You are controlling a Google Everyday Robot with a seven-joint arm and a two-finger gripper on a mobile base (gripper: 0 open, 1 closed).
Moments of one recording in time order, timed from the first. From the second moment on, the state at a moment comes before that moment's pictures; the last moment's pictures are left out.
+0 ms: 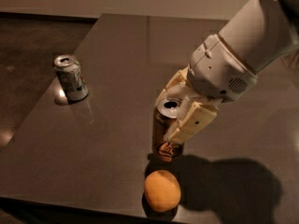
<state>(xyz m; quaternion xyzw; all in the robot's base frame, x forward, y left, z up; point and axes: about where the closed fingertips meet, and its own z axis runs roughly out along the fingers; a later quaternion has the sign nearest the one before) 0.378 -0.040 0.949 -0.72 0.62 0.23 0.22</state>
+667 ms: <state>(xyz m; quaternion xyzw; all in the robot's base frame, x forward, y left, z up) 0.378 -0.045 0.928 -0.73 0.60 0.24 0.22</state>
